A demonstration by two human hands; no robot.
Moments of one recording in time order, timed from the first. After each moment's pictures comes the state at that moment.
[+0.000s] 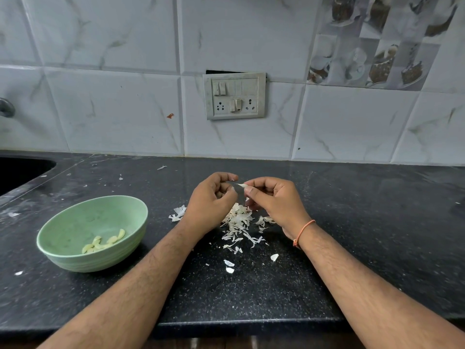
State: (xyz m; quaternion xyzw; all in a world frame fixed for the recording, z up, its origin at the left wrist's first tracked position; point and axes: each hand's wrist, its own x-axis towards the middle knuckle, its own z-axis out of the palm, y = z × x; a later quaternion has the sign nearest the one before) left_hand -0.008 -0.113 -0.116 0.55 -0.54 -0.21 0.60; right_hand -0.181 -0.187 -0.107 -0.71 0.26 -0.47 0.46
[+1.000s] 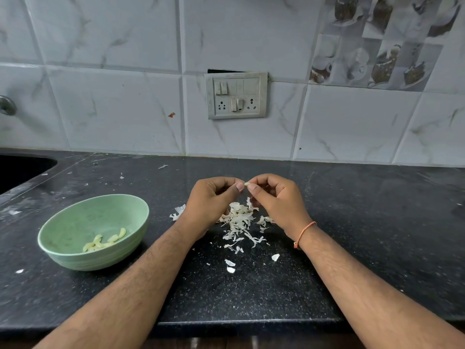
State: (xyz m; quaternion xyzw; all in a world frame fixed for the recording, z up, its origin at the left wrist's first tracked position) left_hand -0.008 -0.108 -0.111 0.53 -0.52 -0.26 0.62; right_hand -0.183 -0.190 -0.110 -0.75 0.26 -0.48 0.38
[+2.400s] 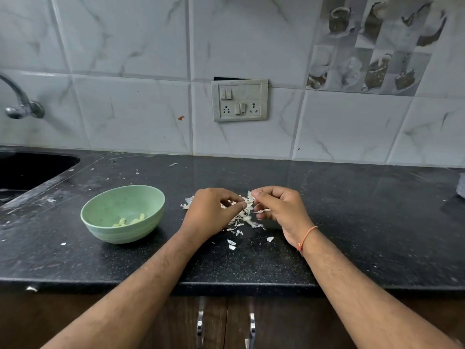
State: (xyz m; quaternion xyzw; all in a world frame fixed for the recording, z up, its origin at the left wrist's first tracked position) left_hand -0.025 -0.050 -0.114 0.64 -0.60 -0.05 0.48; right_hand -0.209 -0.139 -0.110 -0.62 0.29 -0.45 0.58
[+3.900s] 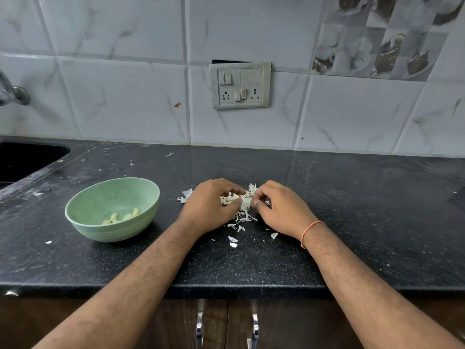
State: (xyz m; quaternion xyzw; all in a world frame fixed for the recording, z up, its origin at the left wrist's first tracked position) left_hand -0.006 -0.073 -0.129 0.62 -0.67 -0.02 0.42; right_hand -0.207 -0.167 -0.124 -0.89 0.36 -0.26 0.11
